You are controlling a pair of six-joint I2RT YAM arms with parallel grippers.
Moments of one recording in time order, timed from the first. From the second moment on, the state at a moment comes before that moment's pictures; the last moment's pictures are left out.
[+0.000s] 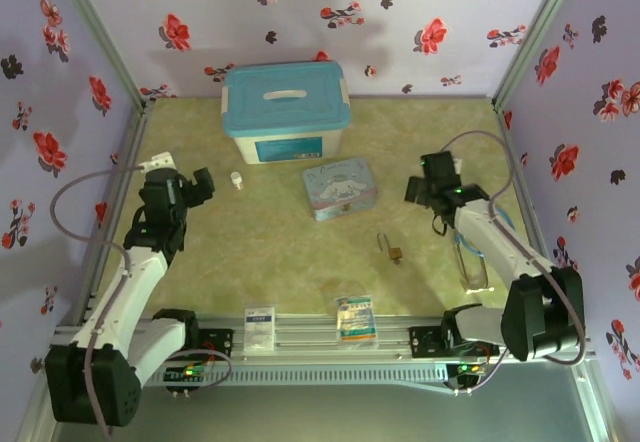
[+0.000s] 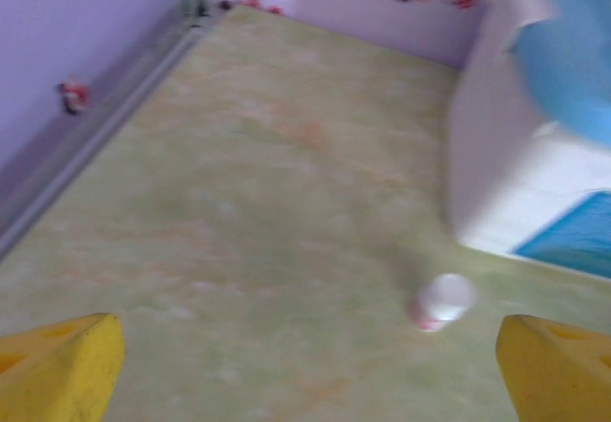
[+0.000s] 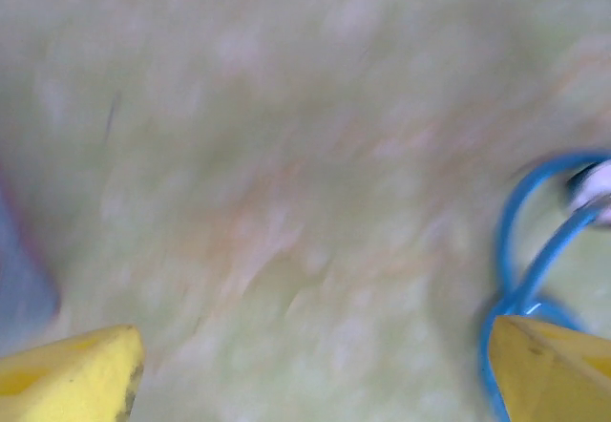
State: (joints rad) left arm -0.11 0.95 0.62 -0.16 -0.30 -0.27; right arm 0.23 1.26 0.88 -0.52 0.32 0.40
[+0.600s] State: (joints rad) left arm -0.02 1.34 0.37 0.53 -0.28 -0.05; right arm 0.03 1.43 0.45 0.42 0.37 0.16
